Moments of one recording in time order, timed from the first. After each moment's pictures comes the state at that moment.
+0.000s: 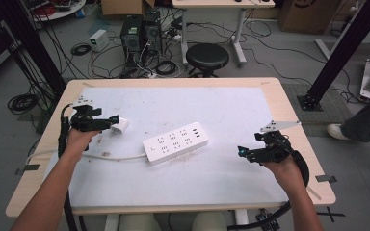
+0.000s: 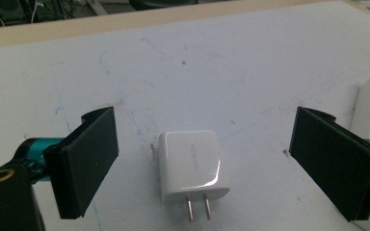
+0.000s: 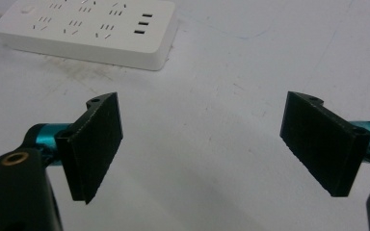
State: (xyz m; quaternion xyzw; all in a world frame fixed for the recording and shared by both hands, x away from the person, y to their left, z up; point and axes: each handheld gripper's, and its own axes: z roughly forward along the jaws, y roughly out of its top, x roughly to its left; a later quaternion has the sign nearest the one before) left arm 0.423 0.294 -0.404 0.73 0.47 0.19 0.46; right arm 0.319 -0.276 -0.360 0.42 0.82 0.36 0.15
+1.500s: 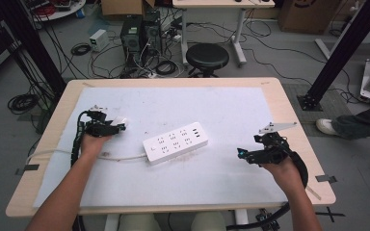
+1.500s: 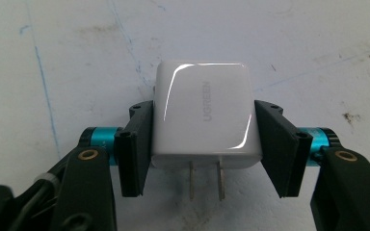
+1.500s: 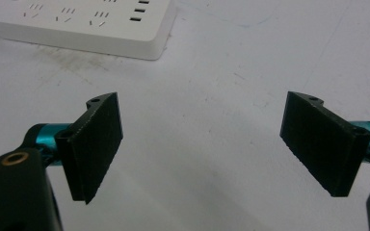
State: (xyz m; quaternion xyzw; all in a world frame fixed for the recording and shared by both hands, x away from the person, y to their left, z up) left arm 0.433 0.277 -0.441 0.74 0.53 0.17 0.38; right arm 0.320 -0.276 -0.368 0.42 0.82 0.35 0.14
